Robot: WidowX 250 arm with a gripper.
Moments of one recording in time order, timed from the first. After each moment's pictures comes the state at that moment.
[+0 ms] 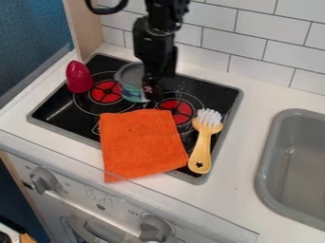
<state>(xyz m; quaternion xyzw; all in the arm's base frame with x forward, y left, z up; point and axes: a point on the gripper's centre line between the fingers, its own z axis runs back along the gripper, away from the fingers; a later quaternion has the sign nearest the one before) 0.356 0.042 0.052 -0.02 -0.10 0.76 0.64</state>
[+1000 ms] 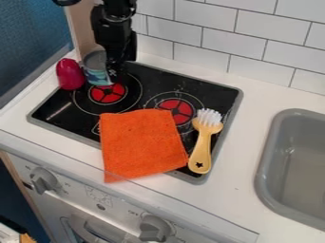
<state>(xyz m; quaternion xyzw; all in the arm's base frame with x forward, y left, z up) 0.368 0.115 0.051 -0.02 -0.12 0.80 0.59</state>
